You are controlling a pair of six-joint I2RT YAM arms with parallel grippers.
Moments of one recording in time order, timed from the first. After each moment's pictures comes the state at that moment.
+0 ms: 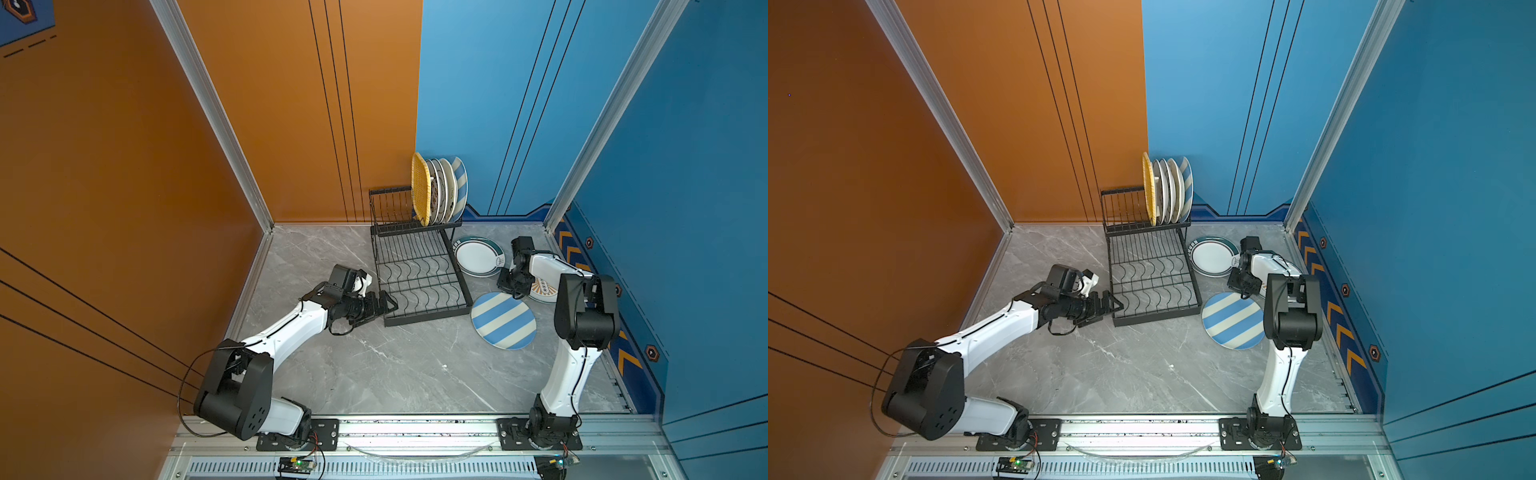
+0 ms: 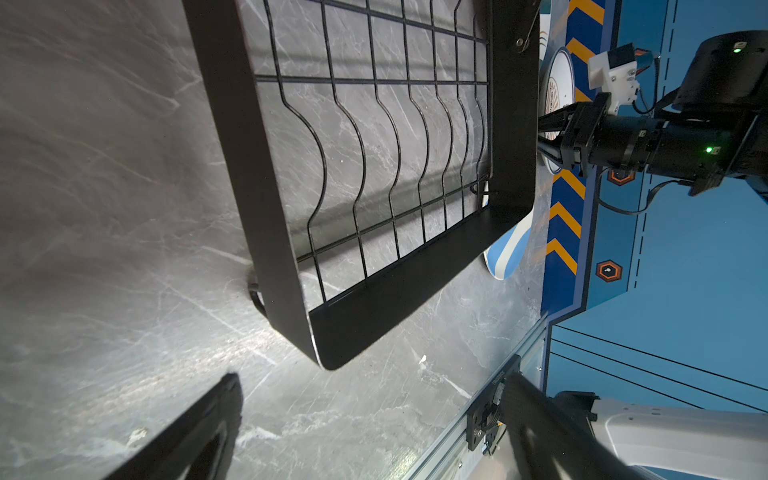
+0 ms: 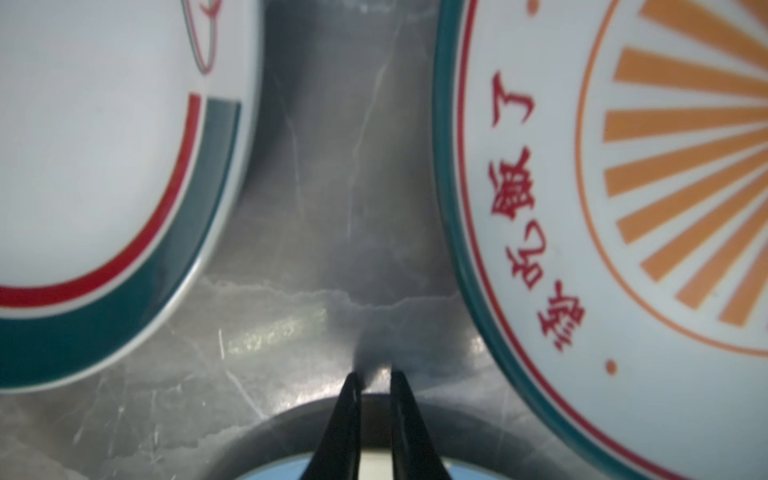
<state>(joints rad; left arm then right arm) -0.37 1.42 0.87 -0.37 0.55 -0.66 -0.04 1.98 1.35 -0.68 -0.01 0.34</state>
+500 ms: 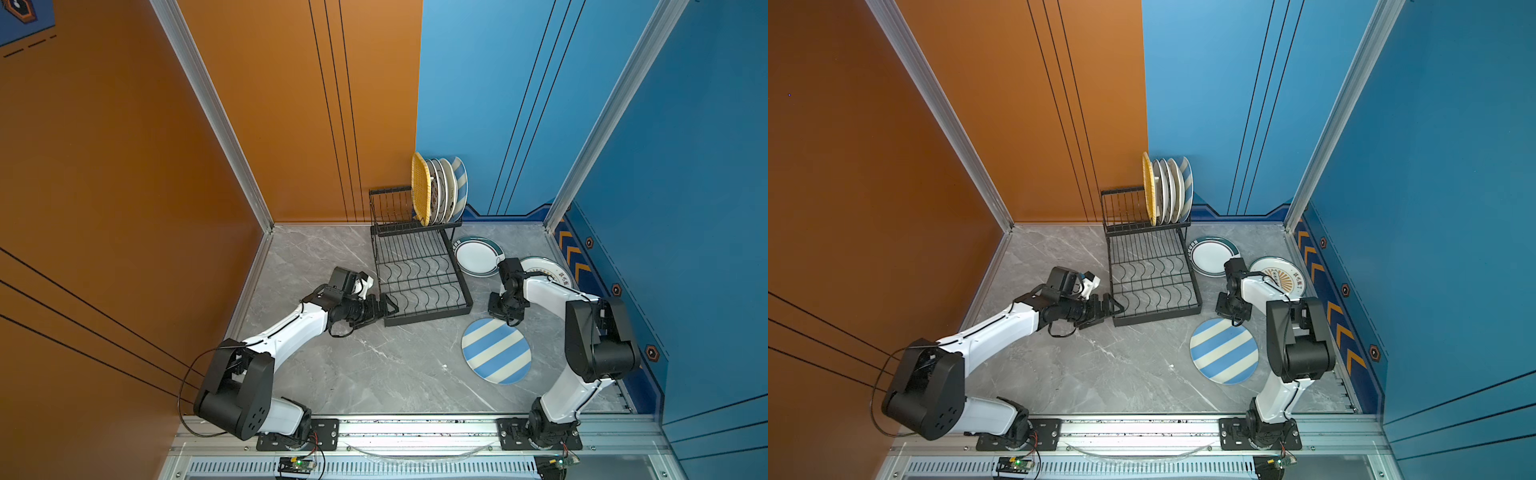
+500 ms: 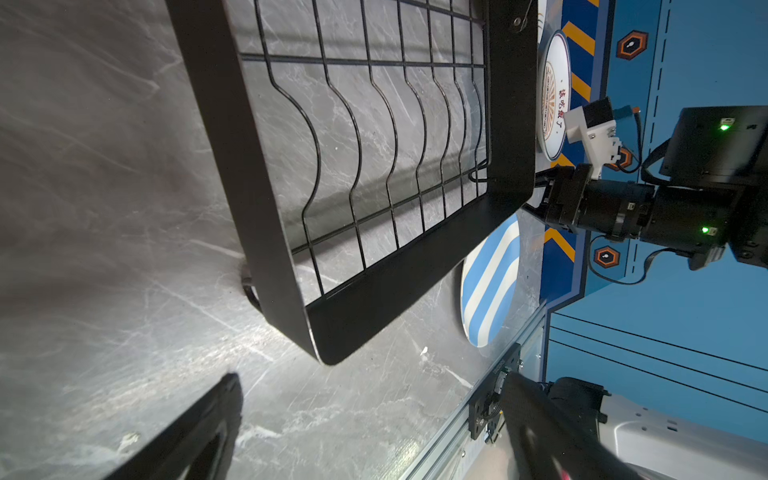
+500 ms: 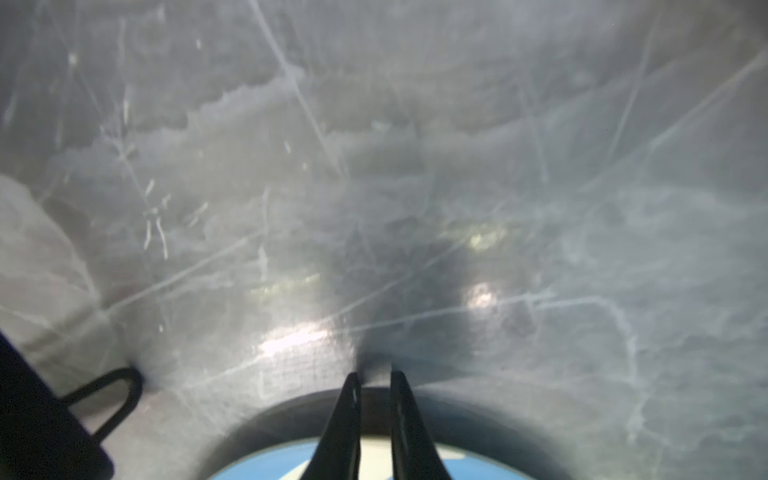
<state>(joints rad) -0.38 1.42 0.83 -0.34 0.58 -0.64 0.12 1.71 1.01 -0.70 -0.01 0.40</state>
